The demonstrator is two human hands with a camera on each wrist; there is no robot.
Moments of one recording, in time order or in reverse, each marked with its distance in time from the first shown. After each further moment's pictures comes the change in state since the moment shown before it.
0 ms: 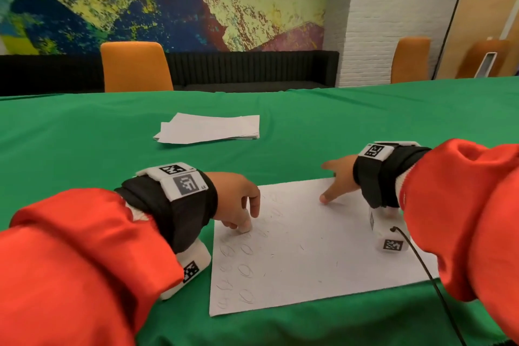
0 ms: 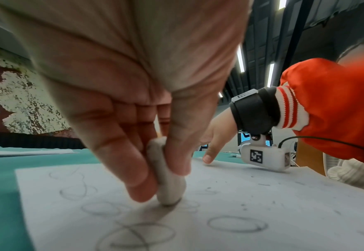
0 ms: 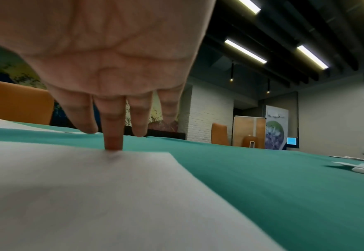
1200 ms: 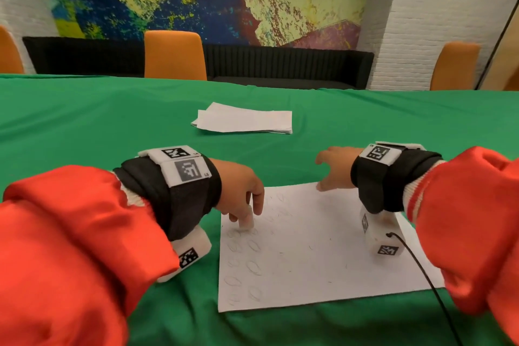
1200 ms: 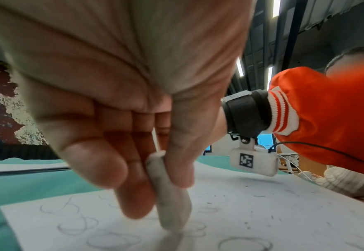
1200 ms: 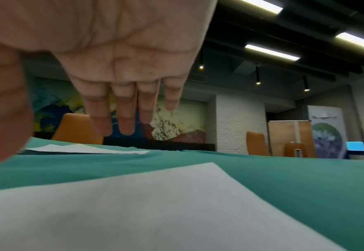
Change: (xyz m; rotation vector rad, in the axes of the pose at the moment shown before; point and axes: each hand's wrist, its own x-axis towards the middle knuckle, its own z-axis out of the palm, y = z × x) left_hand -0.042 -0.037 -0.003 0.027 -0.044 -0.056; right_hand -0.008 -0.068 -0.015 -0.113 0.191 -0.191
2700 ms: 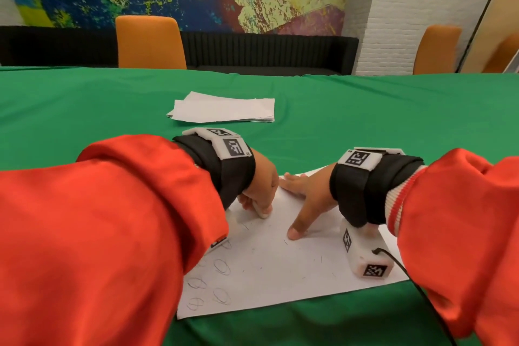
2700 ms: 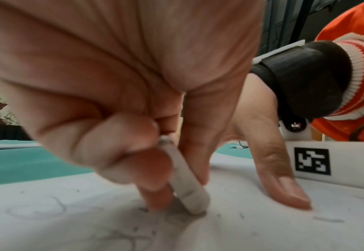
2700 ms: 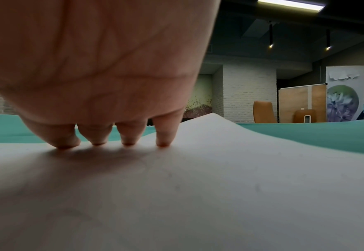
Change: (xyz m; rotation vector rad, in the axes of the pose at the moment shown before) left_hand 0.067 0.046 -0.001 0.034 -0.112 0.008; right_hand -0.012 -0.009 0.026 0.098 -0.400 -0.163
